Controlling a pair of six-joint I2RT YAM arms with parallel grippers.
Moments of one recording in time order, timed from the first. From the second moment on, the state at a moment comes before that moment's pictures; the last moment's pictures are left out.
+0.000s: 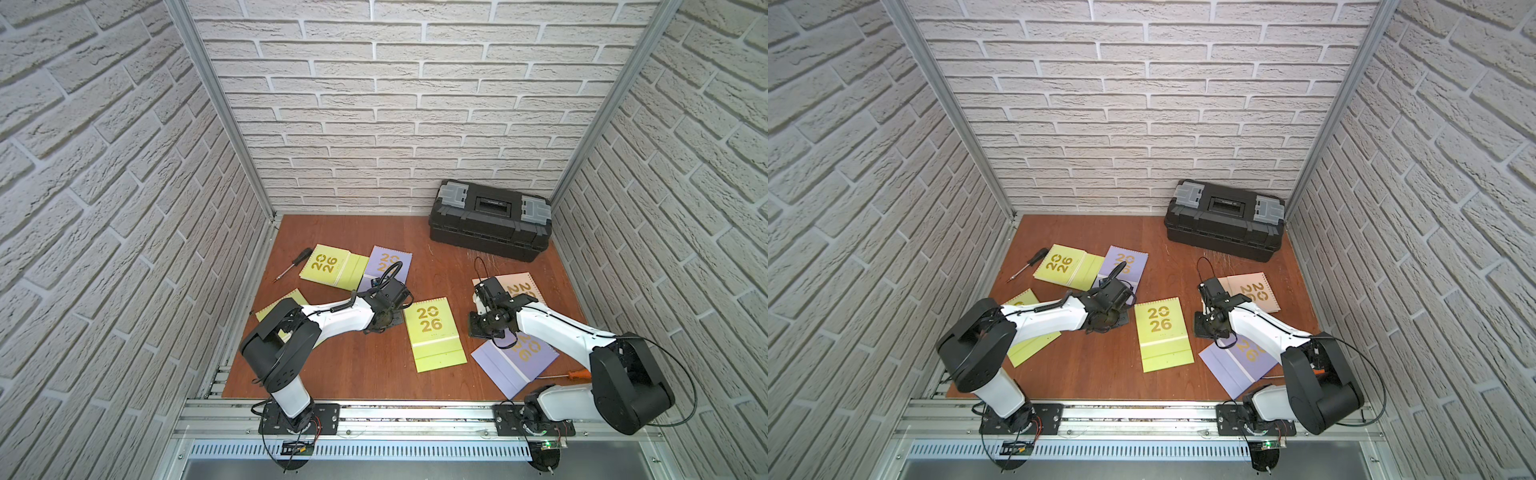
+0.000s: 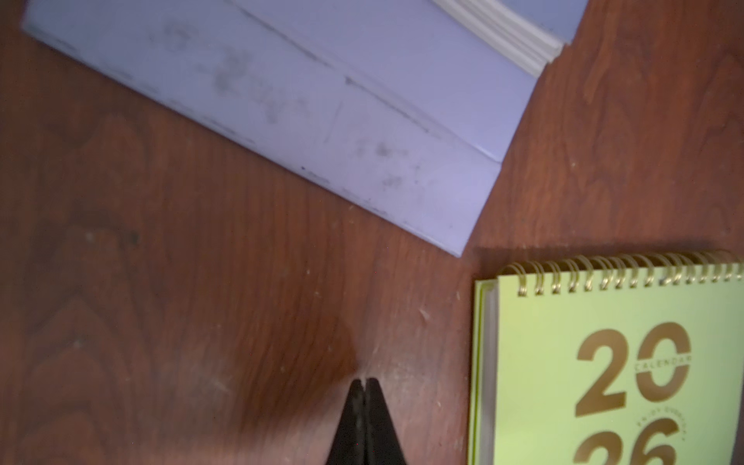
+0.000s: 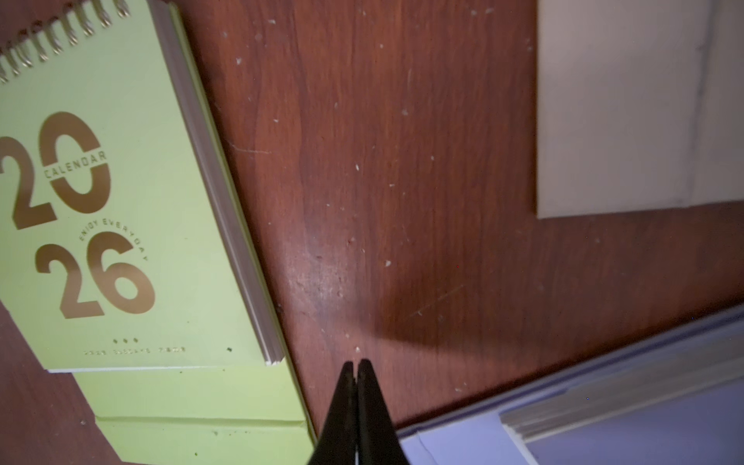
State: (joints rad) left arm -0.80 1.67 0.91 -0.40 -0.16 -0.98; right arm 0.36 1.39 0.72 -0.66 -0.10 0.48
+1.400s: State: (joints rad) left arm -0.80 1.76 0.97 -0.29 -0.04 -0.98; right arm 0.52 1.49 0.74 -0.62 -0.13 0.47
